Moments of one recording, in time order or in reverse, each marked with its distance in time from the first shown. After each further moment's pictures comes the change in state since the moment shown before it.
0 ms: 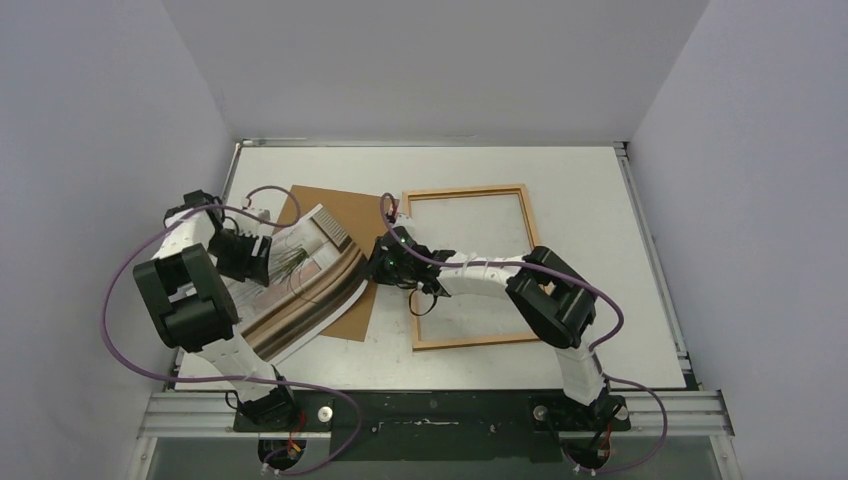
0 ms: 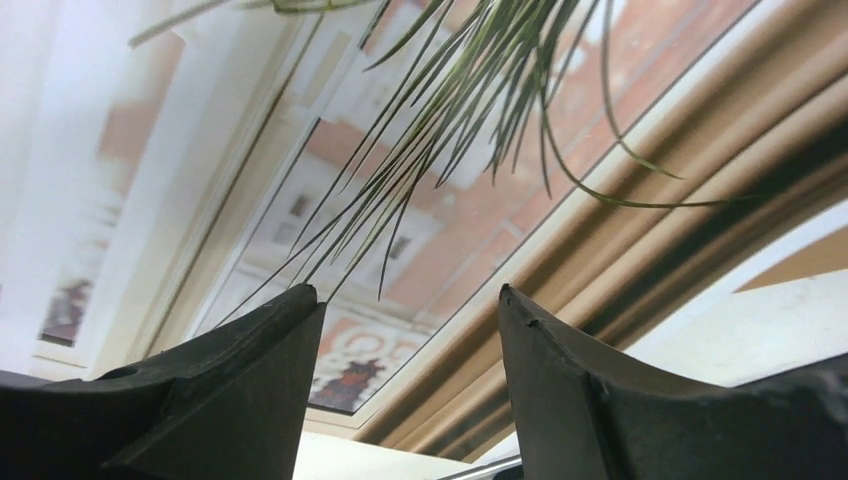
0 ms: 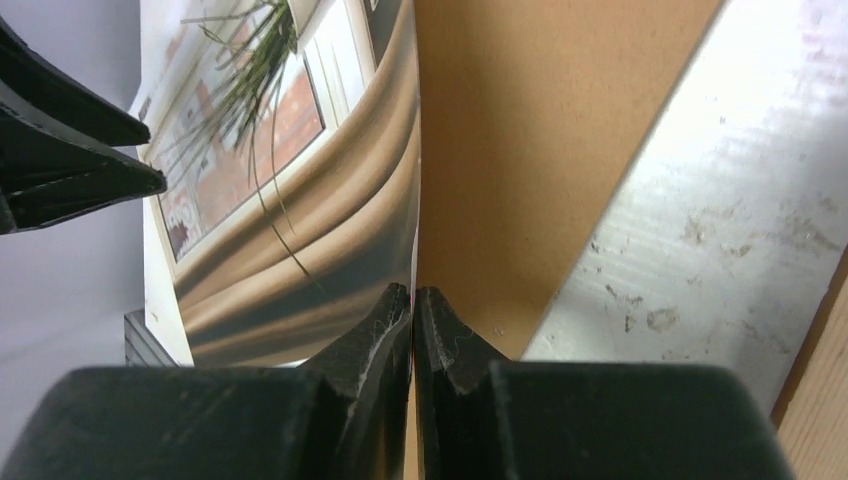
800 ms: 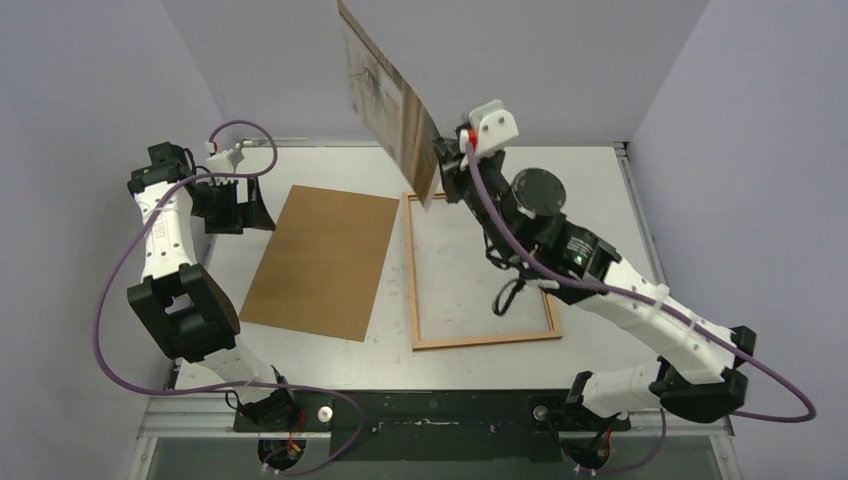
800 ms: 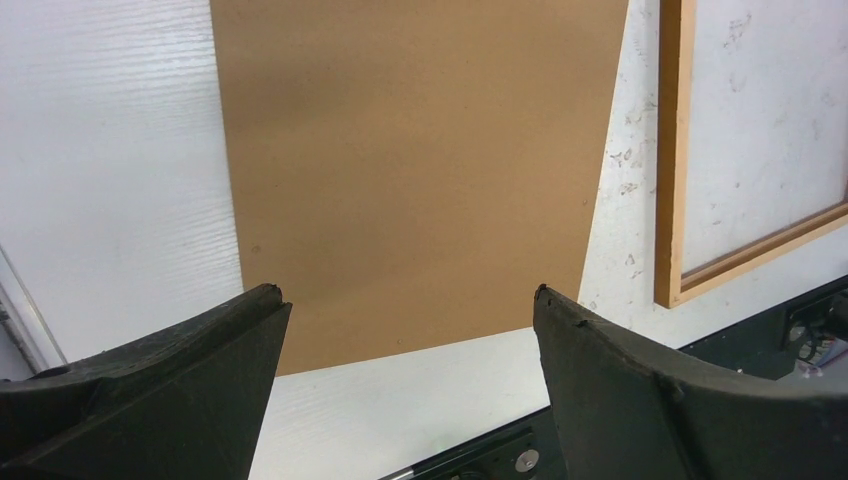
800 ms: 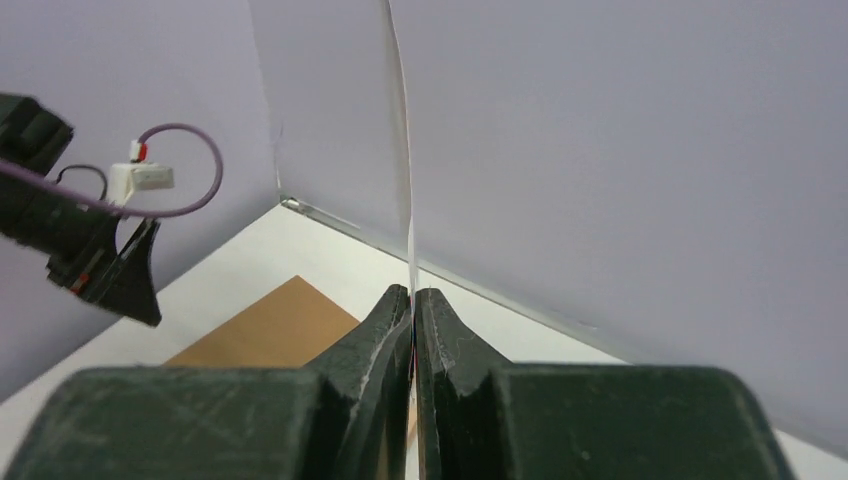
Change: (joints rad) left arm -0.005 -0.071 0.428 -0.253 0.296 -0.288; right arm 0.049 -0.644 0.414 -0.306 0.475 -1.030
